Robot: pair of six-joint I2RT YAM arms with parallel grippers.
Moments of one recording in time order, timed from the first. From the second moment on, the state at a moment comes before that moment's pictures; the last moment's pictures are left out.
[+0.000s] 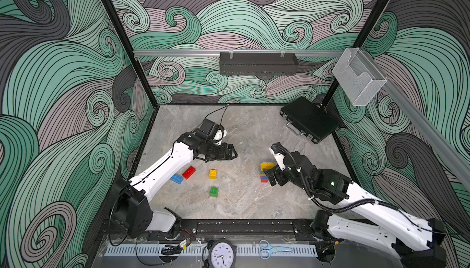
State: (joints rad) left arm -0.52 1.38 1.17 -0.81 0.38 -0.45; right arm 0.97 0.92 0.89 -0.73 0.36 0.24
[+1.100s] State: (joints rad) left arm -0.52 1.35 1.13 -0.80 0.38 -0.44; right arm 1.15 1.02 0.56 -0.33 0.66 0.49
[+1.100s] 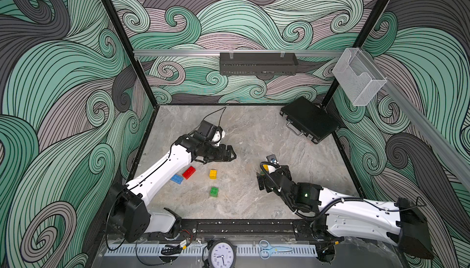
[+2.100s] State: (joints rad) left arm -0.52 1.35 1.13 -0.82 0.36 -0.45; right arm 1.18 1.12 0.45 -0.09 0.77 0.53
